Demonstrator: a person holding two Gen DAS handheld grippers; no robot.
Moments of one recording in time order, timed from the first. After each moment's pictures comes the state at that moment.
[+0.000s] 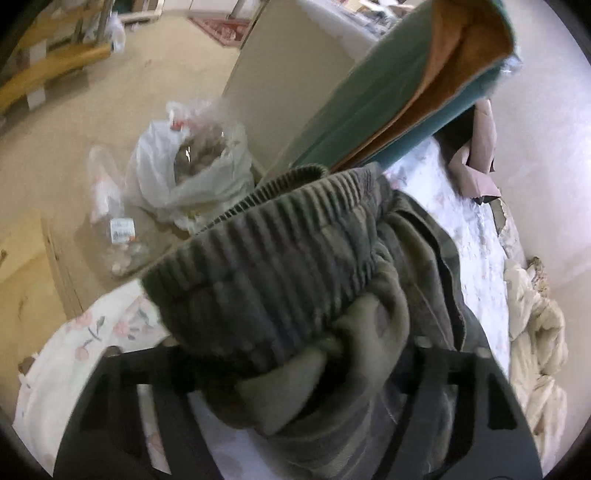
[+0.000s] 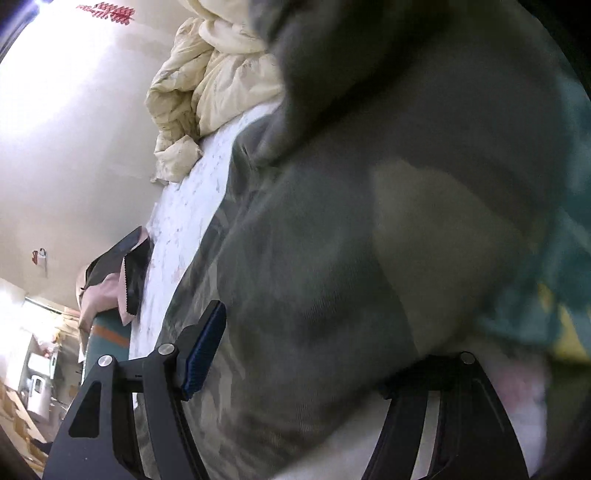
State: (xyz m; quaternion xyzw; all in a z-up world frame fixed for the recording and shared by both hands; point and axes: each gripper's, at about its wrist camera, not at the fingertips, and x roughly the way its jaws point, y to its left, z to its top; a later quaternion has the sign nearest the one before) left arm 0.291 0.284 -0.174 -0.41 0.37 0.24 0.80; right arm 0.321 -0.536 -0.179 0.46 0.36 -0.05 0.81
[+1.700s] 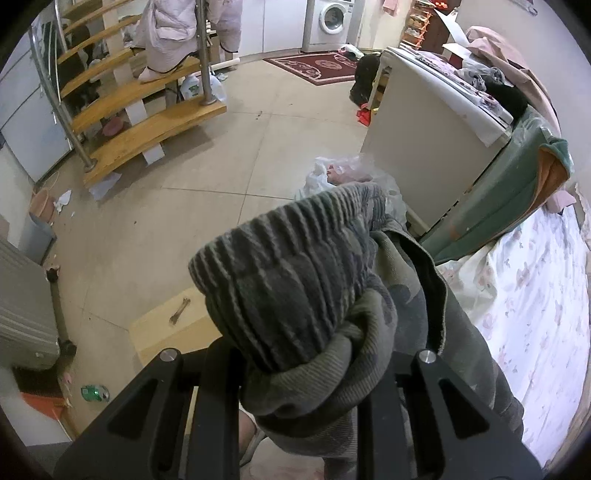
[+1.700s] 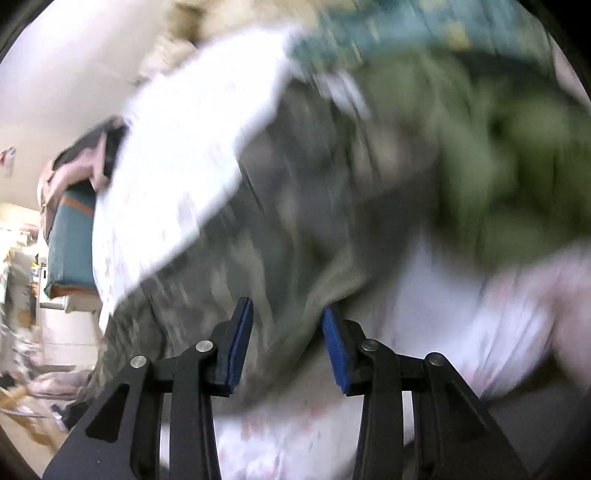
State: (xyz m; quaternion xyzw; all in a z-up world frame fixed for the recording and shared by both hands) left arm 0.084 0.401 -0.069 -0.29 0.43 0.40 0.76; right arm 0.046 -0.463 -0.057 0.34 0.51 -0.06 0.79
